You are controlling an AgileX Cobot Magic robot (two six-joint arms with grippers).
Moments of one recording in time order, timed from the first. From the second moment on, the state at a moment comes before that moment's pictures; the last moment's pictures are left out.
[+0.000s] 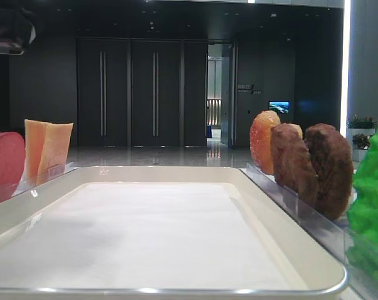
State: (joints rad) left arm -0.59 1.61 -1.01 0.03 1.21 -0.54; right arm 0.07 -0.01 -0.51 0.07 1.13 -0.03
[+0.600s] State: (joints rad) left arm -0.59 1.43 -1.01 -0.04 1.21 -0.52; right arm 0.07 -0.01 -0.51 0.07 1.13 -0.03
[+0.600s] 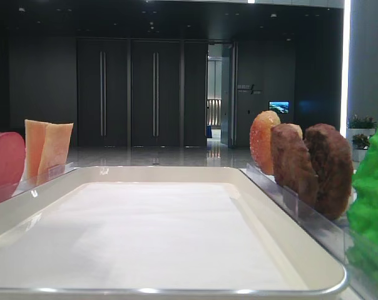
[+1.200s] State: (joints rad) left arm -0.59 1.41 -1.01 -0.06 1.21 -0.50; right arm 0.07 -0.01 -0.51 0.07 1.13 -0.03
